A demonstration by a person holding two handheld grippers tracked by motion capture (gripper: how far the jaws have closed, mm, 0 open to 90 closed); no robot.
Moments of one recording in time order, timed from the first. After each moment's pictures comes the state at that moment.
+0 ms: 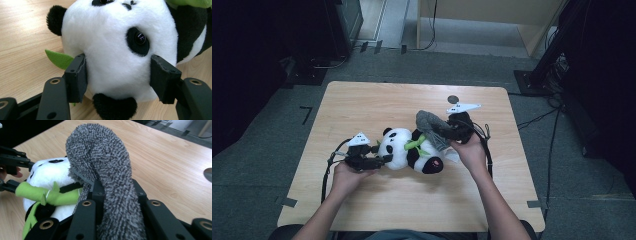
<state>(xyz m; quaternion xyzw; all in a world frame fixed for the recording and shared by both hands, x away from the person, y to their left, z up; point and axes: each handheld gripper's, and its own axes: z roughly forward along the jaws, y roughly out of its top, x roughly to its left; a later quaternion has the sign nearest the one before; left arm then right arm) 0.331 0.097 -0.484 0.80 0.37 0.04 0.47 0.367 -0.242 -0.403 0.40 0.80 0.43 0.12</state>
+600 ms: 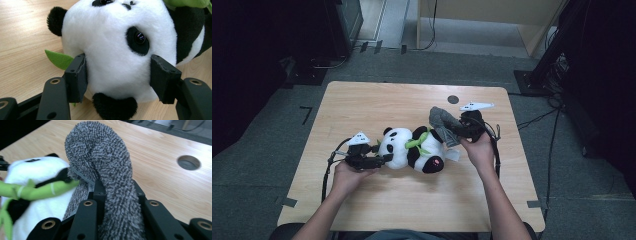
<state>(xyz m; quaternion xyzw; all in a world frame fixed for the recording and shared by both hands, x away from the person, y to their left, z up) 0.333 0.097 -0.483 0.80 0.37 0.04 0.47 0.373 -0.276 -0.408 0.45 0.78 0.42 0.14</state>
